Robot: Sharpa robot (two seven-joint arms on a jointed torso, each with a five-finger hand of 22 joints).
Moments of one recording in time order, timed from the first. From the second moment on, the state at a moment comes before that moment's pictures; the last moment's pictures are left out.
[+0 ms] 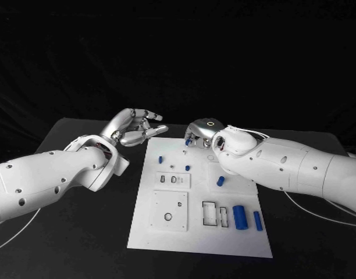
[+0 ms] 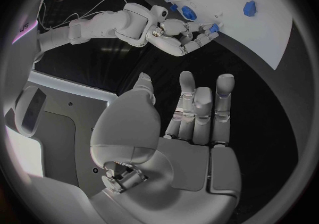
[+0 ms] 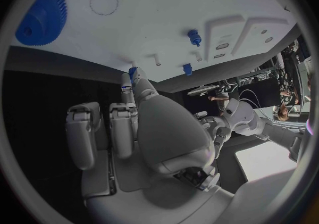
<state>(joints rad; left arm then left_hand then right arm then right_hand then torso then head) 1.32 -0.81 -0.17 1.47 -0.74 -0.59 0.35 1.13 -0.05 -0.09 0.30 0.06 0.76 0.15 0.26 0.07 1.11 0.08 0.86 0.62 1.19 0.04 1.23 1.12 0.13 0.94 0.15 1.09 1.05 1.31 -0.40 -0.19 1.06 -1.63 -0.36 -0.16 1.57 0.19 -0.05 0.03 0.05 1.05 0.09 0.13 0.07 1.14 0.05 0.07 0.06 1.46 -0.02 1.57 1.31 0.01 1.46 0.09 1.57 1.31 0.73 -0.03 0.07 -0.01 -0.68</state>
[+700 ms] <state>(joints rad) 1.33 -0.81 -0.17 1.47 -0.74 -0.59 0.35 1.14 -0.05 -0.09 0.30 0.06 0.76 0.15 0.26 0.07 1.11 0.08 0.86 0.61 1.19 0.04 1.23 1.12 0.13 0.94 0.15 1.09 1.05 1.30 -0.38 -0.19 1.03 -1.63 -0.35 -0.16 1.57 0.19 -0.05 0.03 0.05 1.05 0.09 0.11 0.07 1.14 0.05 0.07 0.06 1.46 -0.02 1.57 1.31 0.01 1.46 0.09 1.57 1.31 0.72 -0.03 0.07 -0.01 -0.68</state>
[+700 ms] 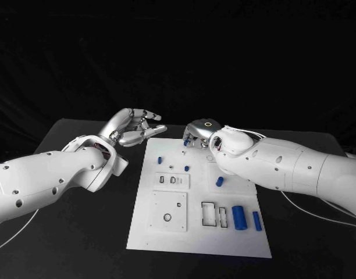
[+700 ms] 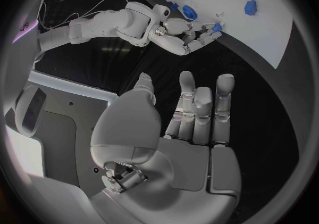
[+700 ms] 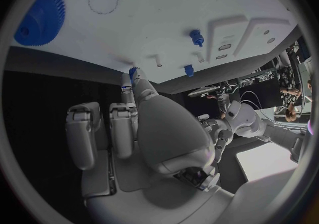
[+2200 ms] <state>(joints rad) 1.33 -0.73 -0.19 1.37 -0.74 -0.58 0.35 1.15 -0.04 -0.09 0.30 0.06 0.77 0.16 0.25 0.07 1.11 0.08 0.86 0.61 1.19 0.04 1.24 1.12 0.13 0.94 0.15 1.09 1.05 1.38 -0.75 -0.19 1.39 -1.08 -0.47 -0.14 1.37 0.10 -0.13 0.18 0.05 0.69 0.14 0.07 0.07 1.07 0.10 0.24 0.16 1.39 0.04 1.43 1.17 0.05 1.35 0.15 1.44 1.31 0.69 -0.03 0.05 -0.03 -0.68</state>
